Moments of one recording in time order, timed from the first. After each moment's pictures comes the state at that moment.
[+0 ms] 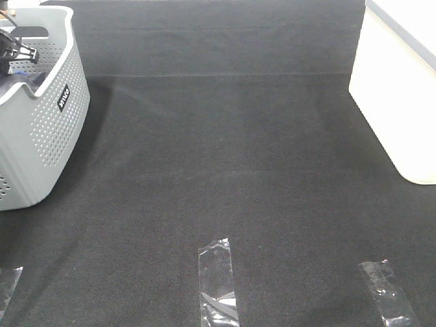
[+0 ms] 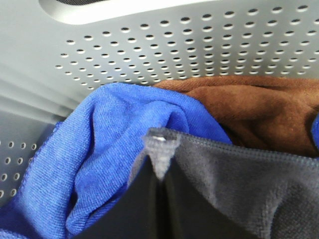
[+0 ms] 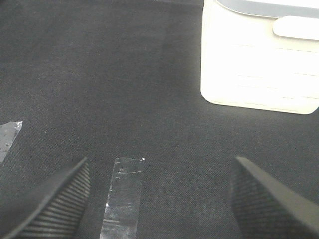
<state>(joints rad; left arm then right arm) 0.10 2.40 -2.10 0.20 0.70 -0.01 0.01 -0.01 -0.50 0.16 1.07 -0.17</state>
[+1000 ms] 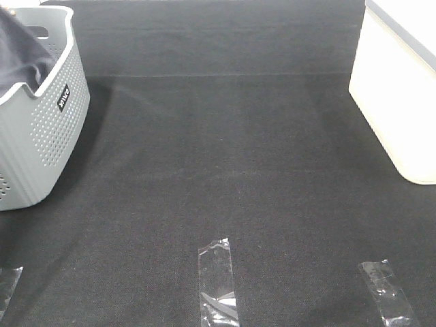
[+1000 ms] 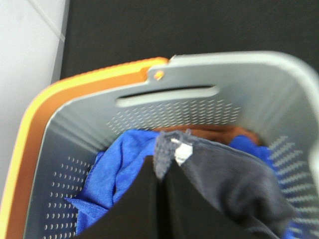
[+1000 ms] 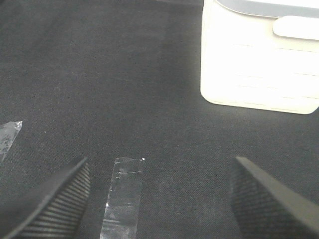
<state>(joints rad) 0.10 2.10 -2.10 0.04 0.83 0.14 0.01 -0.01 -0.50 0.16 1.07 -0.17</state>
